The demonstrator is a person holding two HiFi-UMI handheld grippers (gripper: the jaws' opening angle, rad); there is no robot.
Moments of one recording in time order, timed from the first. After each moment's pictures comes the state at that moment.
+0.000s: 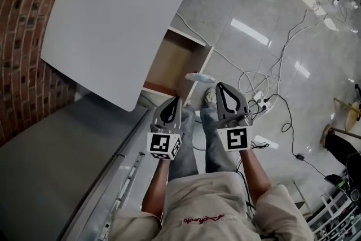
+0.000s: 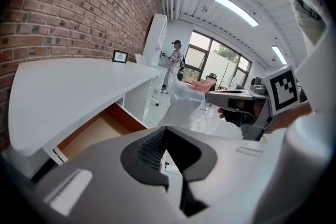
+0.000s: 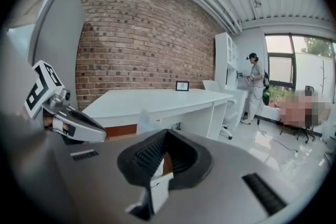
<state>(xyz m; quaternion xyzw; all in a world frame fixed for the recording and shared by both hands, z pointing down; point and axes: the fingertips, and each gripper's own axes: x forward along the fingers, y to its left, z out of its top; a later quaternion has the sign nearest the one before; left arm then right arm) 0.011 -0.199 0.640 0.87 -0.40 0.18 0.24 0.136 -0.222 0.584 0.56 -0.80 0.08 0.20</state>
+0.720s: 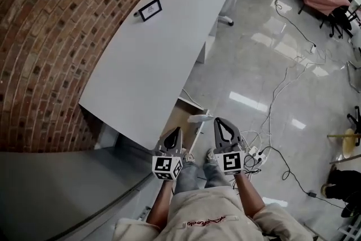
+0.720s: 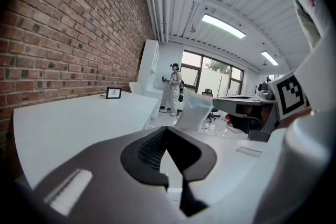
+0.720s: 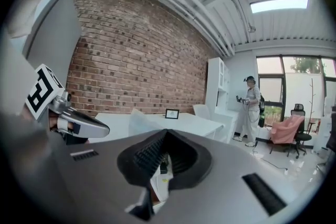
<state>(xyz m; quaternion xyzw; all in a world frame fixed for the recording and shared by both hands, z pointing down) 0.007 -0.247 0.472 0.89 -0.41 0.10 0.15 0.141 -0.234 0.413 0.61 -0.78 0.00 0.13</state>
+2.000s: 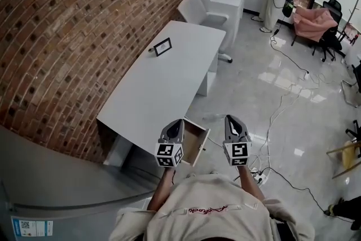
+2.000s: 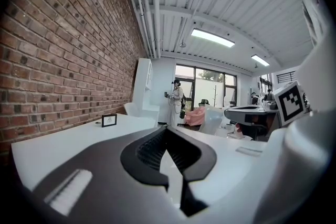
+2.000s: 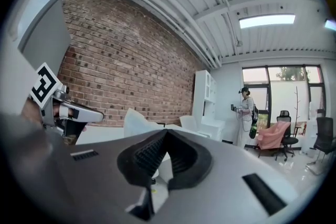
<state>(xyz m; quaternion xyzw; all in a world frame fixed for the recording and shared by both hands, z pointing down) 0.012 -0.270 0.350 0.91 -0.40 0.05 0.07 0.187 -0.216 0.317 0.67 -0.74 -0.03 0.09</state>
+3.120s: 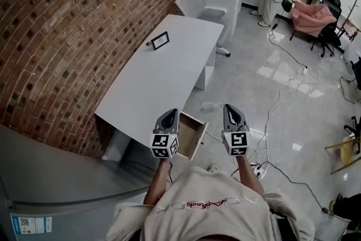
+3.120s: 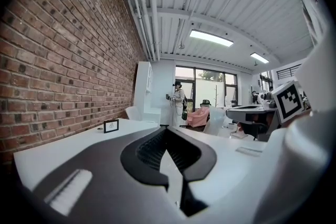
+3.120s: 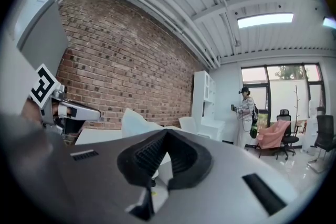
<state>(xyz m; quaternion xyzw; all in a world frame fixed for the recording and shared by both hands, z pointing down) 0.007 -0.282 0.333 0.91 -0.41 0.04 0.05 0.196 -0.228 0.307 0.67 -0.74 -0.03 0.08</state>
